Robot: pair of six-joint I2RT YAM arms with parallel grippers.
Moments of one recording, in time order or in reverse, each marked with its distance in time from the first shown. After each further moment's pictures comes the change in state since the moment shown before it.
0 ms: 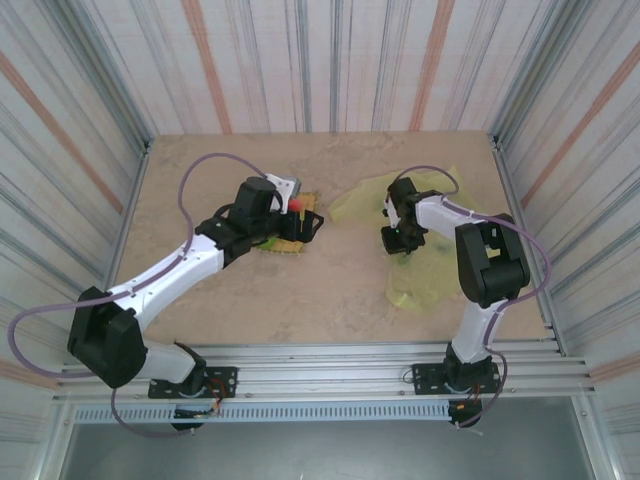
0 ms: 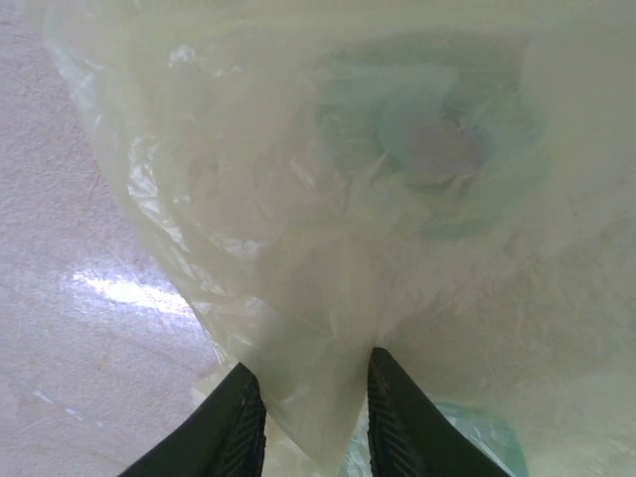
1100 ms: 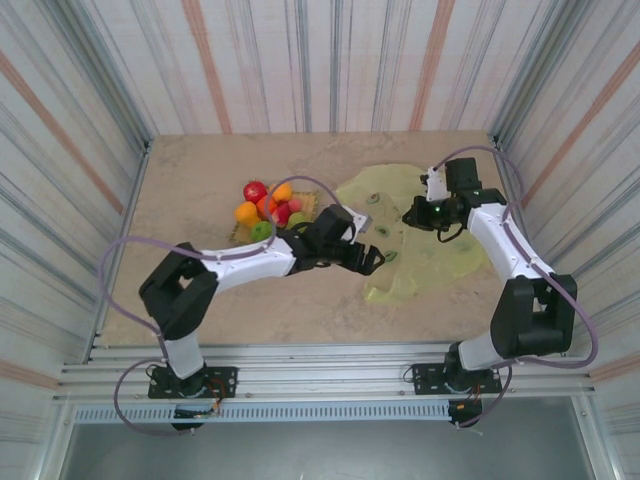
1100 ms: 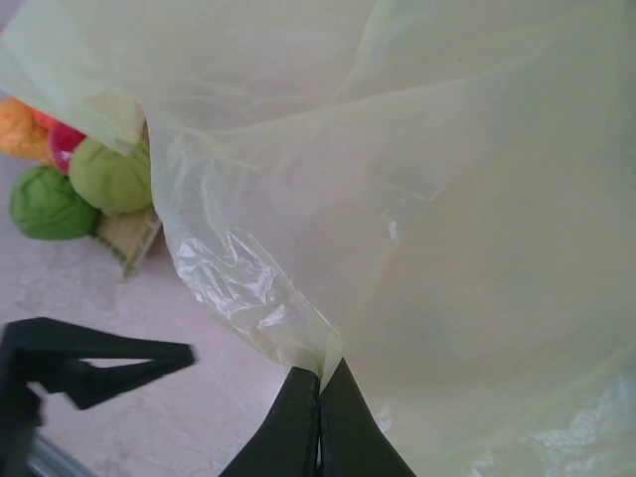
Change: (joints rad) left arm -0.303 0.435 0.163 0.165 0.036 -0.138; right arm -0.216 -0.398 -0.035 0.003 -0.416 0.131
